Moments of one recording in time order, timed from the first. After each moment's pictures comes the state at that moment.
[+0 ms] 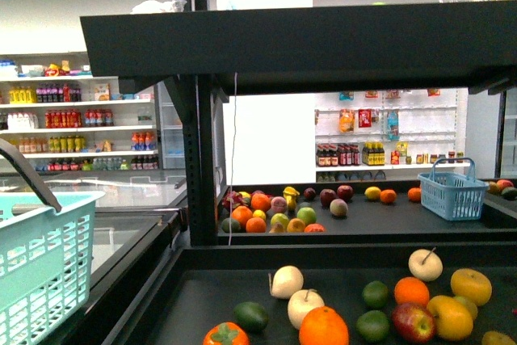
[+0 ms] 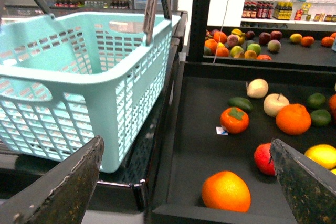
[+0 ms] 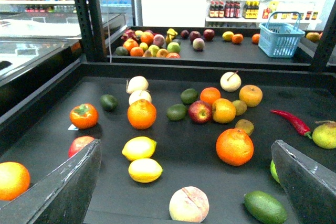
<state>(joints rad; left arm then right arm) 0.00 0.00 0.01 0.00 0.00 0.00 0.00 0.00 0.02 0.00 0.00 0.00</state>
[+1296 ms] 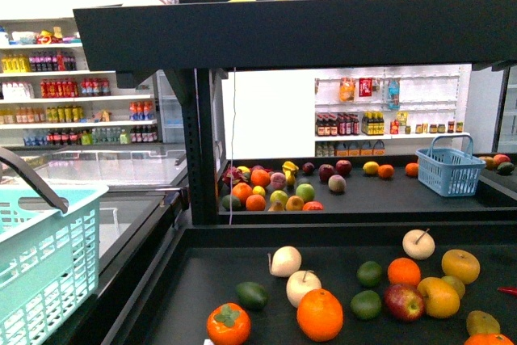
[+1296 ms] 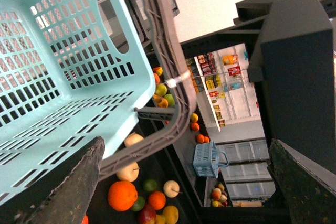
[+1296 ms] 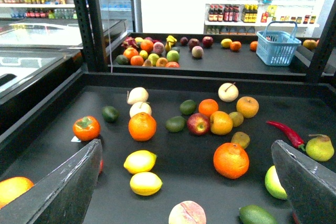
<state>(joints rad) 0.38 1.45 0.84 0.45 0.42 -1.13 0.00 0.00 0.02 0.00 0.00 0.00</state>
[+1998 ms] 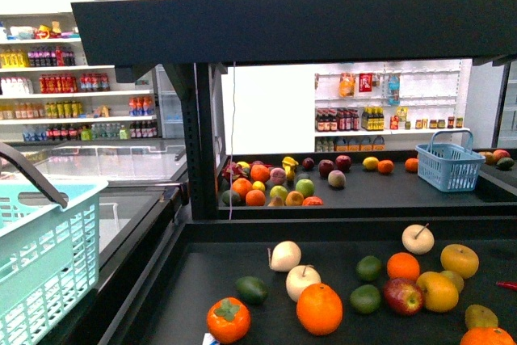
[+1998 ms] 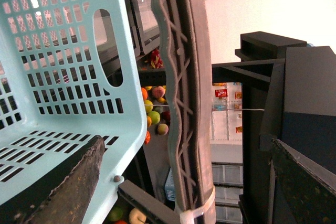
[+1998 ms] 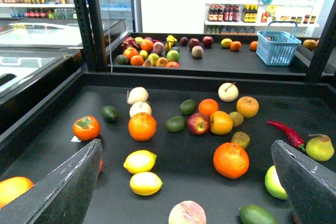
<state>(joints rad) 0.35 1.84 1.21 0.52 0.35 -1.32 0.00 0.00 0.02 0.00 0.00 0.00</state>
